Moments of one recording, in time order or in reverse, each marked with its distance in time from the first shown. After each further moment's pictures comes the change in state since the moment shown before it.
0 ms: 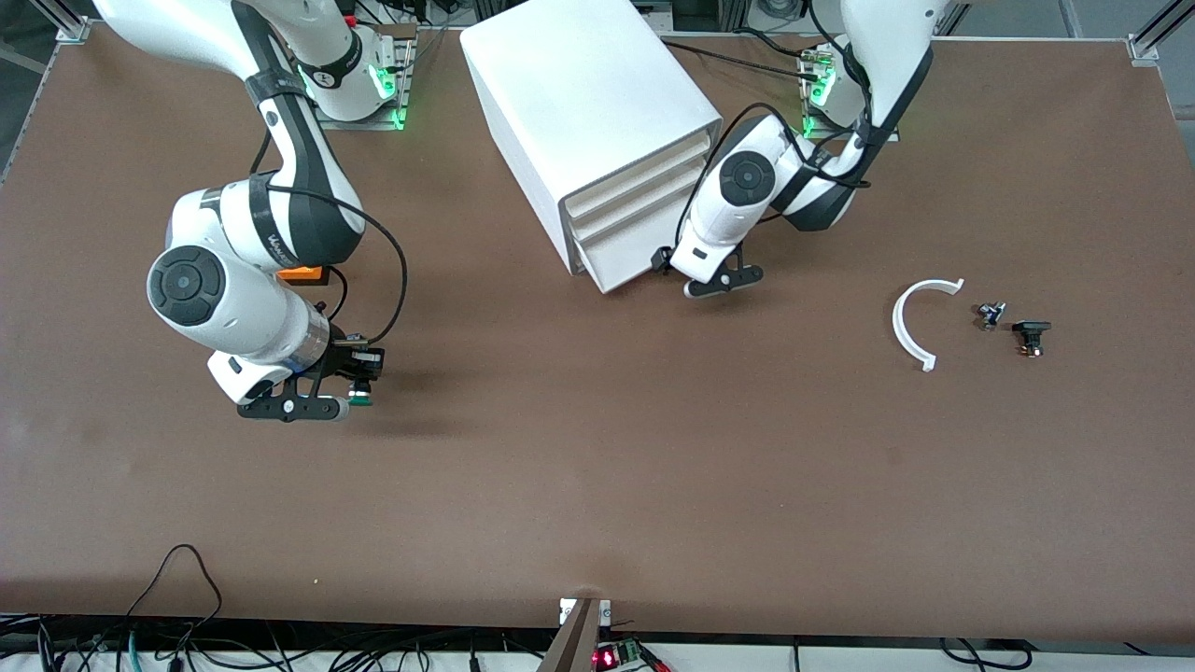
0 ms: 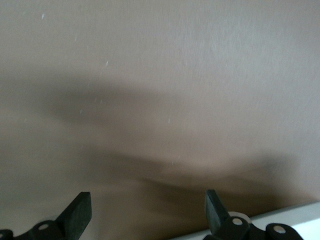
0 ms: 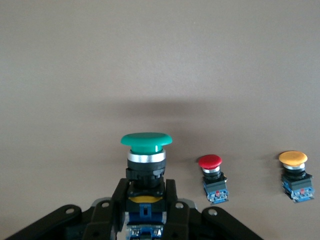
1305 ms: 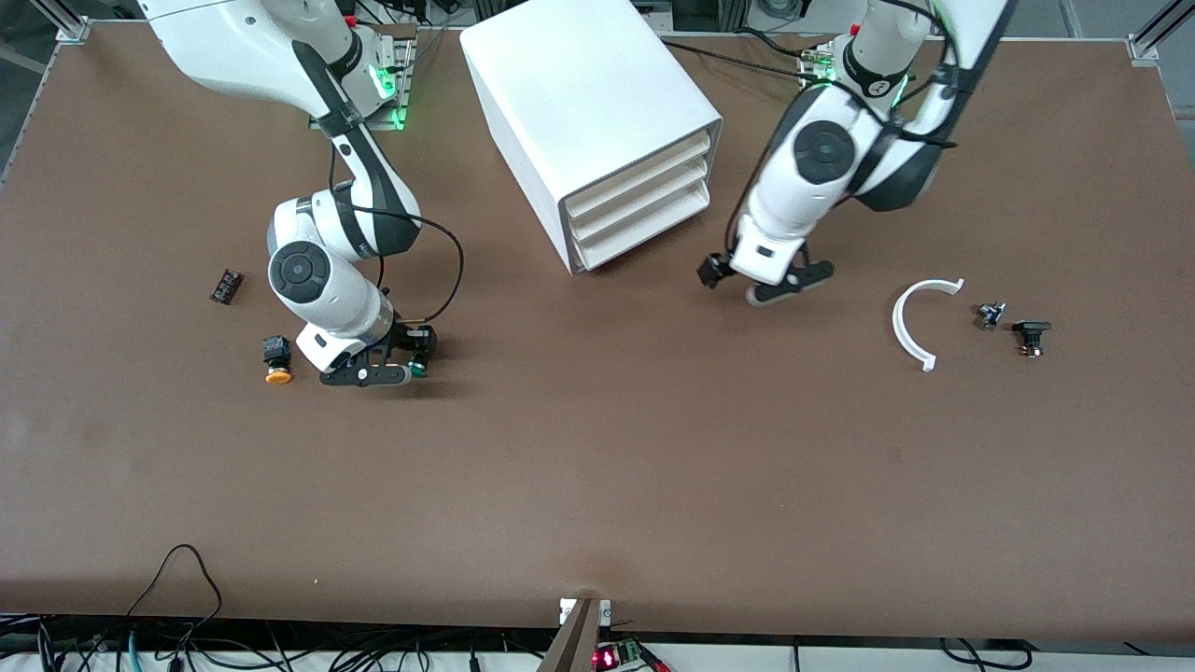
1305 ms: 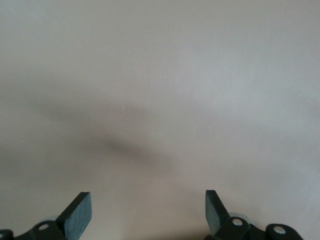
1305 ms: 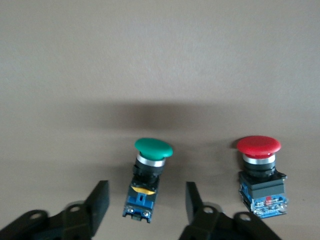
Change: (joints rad) left arm 0.238 -0.195 -0.047 0.056 0.000 -0.120 0.001; right arm 0.000 0.001 0.080 -0.302 -0.052 0.317 0.059
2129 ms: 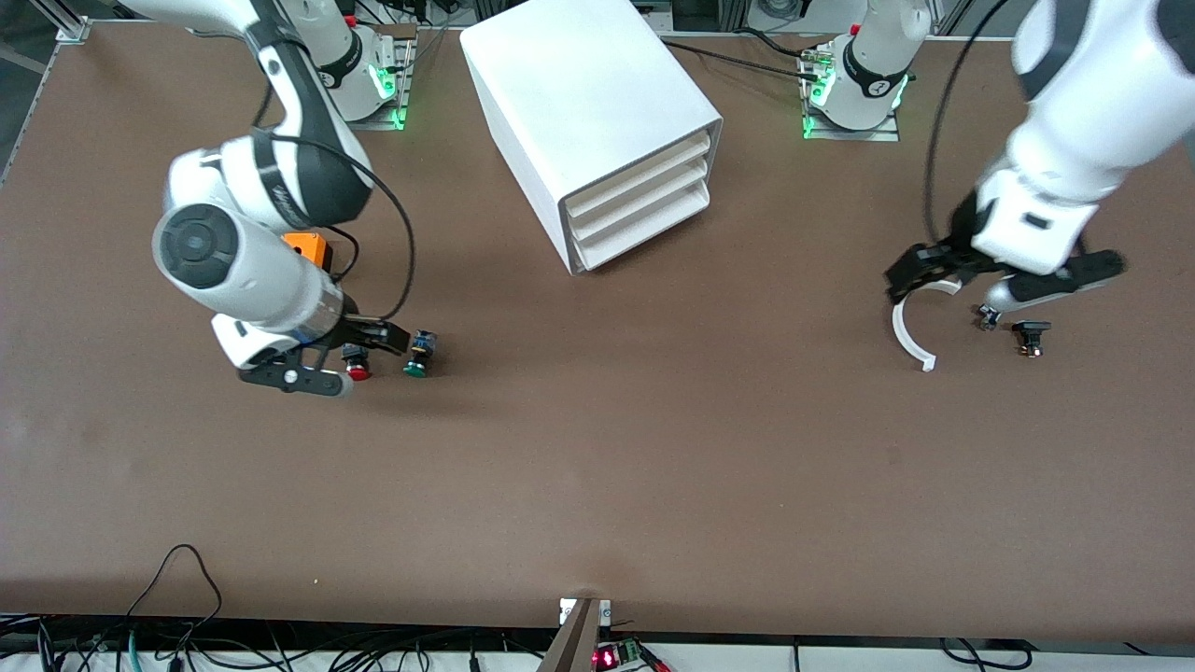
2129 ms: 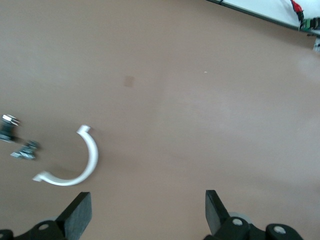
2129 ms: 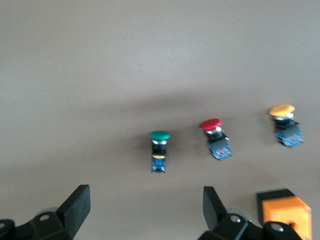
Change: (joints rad) left arm 0.093 -0.149 0.261 0.444 0.000 -0.528 0.535; right arm -0.033 -0.075 -0.002 0.438 0.000 -0.575 0.175
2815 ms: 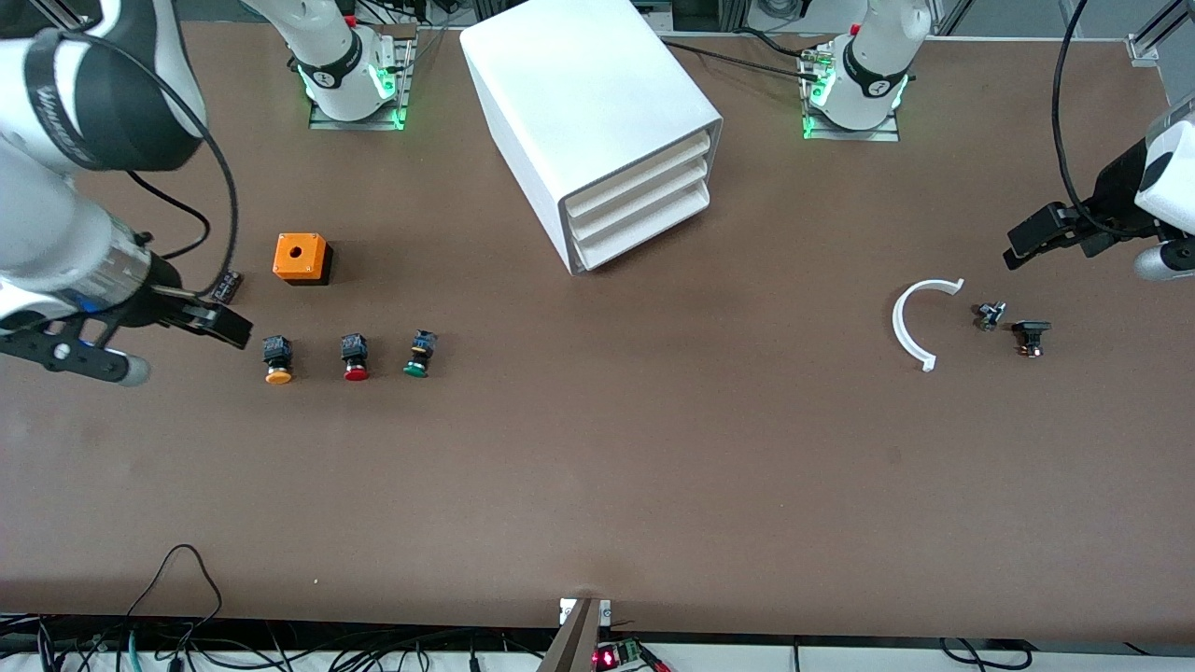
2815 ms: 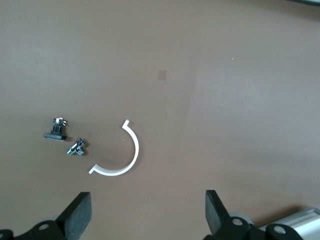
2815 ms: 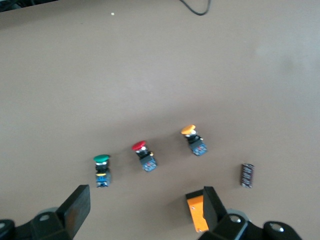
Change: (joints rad) left arm 0.001 -0.014 0.128 0.087 -0.013 -0.179 0.198; right arm -0.158 -0.105 -0.014 0.117 -0.119 -0.166 -0.066
